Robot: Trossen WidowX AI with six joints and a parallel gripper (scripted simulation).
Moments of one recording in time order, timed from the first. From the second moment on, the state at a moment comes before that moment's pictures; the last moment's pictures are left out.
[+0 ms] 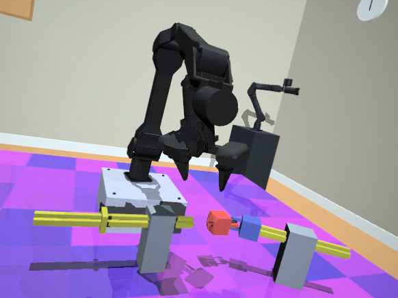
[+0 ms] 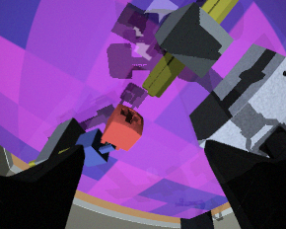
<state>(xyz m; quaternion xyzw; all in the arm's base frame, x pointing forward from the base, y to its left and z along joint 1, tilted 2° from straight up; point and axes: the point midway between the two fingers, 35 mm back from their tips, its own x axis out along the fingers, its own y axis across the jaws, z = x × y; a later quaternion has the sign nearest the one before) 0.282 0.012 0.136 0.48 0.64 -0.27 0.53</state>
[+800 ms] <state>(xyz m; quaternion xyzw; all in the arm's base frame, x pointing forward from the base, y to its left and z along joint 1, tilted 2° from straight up) 0.275 -0.019 0.118 0.67 0.55 -0.36 0.34</state>
